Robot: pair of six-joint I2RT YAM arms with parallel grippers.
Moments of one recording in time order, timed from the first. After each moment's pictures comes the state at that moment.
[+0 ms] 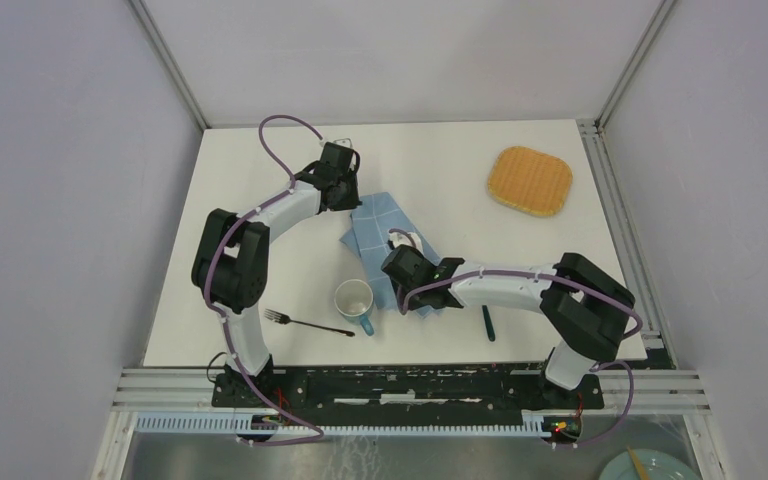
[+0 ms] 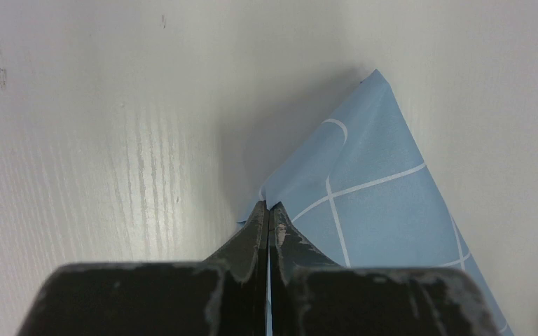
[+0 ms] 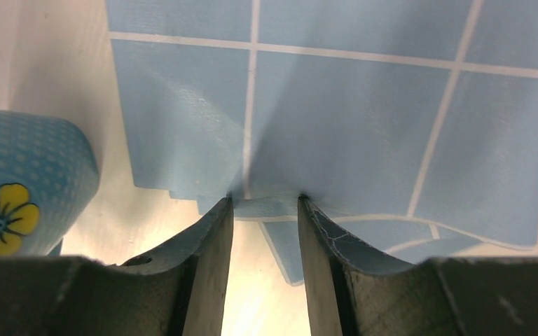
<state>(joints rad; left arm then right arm) -0.40 1.89 1.35 -0.32 -0.10 -0.42 1.02 1.69 0.96 -0.33 0.27 0.60</state>
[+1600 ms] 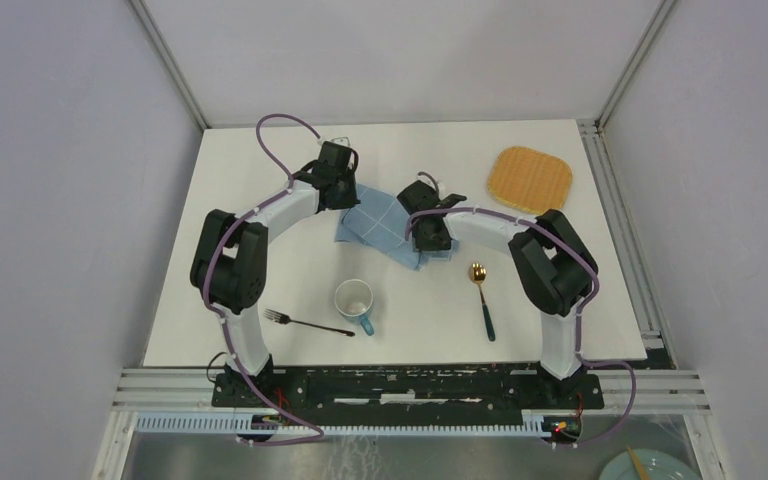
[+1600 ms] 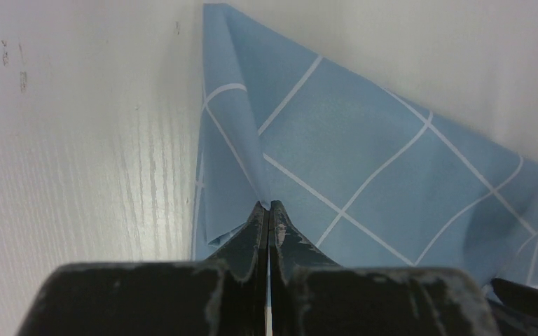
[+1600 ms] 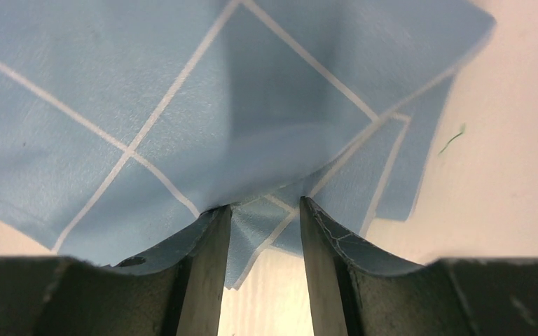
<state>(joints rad) -0.40 1.89 1.35 -0.32 -0.10 -0.42 0.70 1.95 1.31 -0.54 0.31 0.60</state>
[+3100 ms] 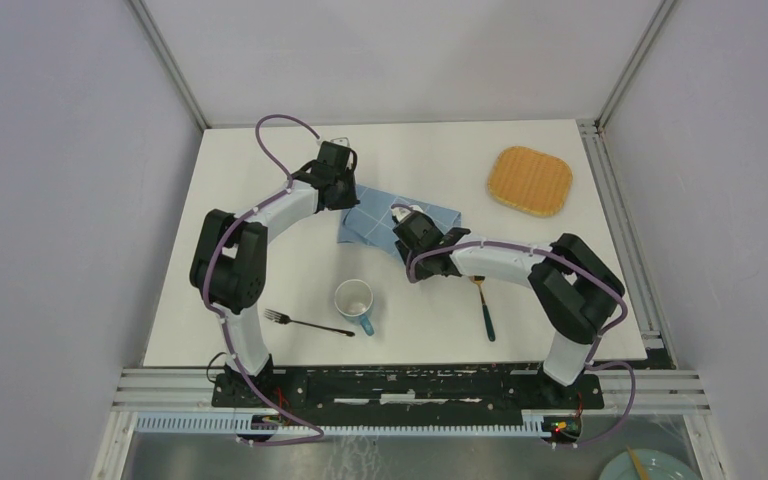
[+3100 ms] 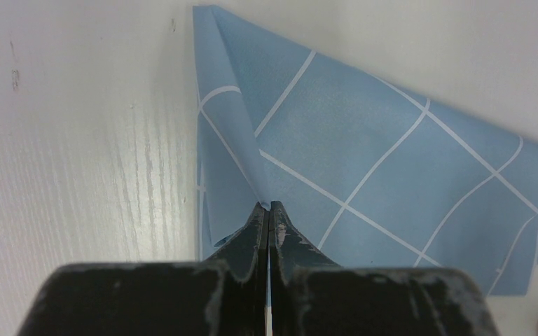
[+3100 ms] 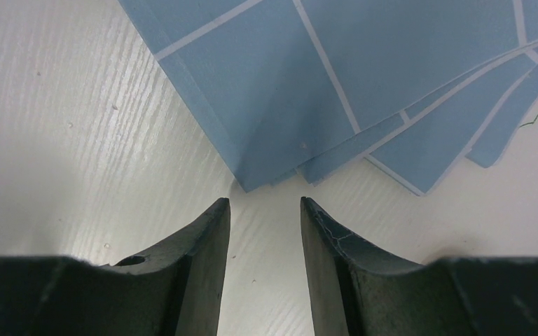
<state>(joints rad) -0.39 1.89 1.35 -0.32 -0.08 -0.42 0.83 1.77 1.07 -0.35 0.26 0.29</state>
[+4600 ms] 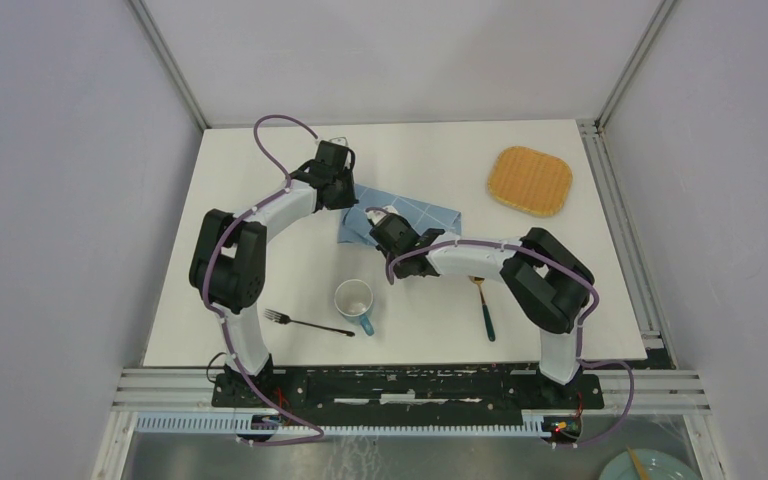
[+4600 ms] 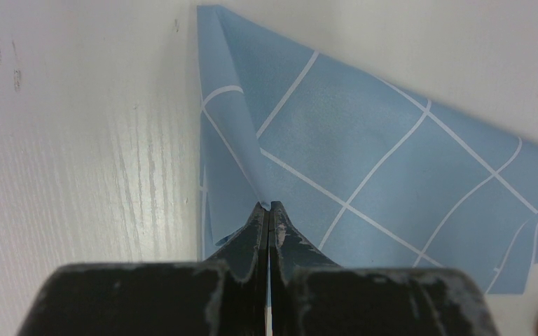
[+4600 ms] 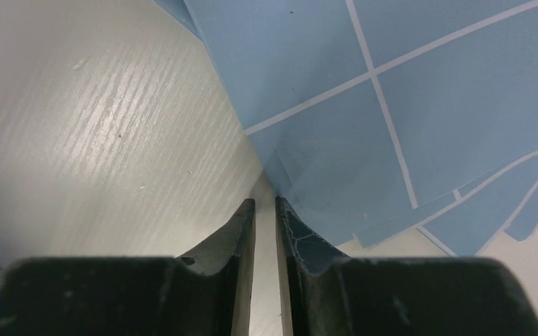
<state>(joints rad) -0.38 1.89 1.35 -0.32 -0.07 -0.42 0.90 1.91 1.20 -0.31 0.32 0.23</state>
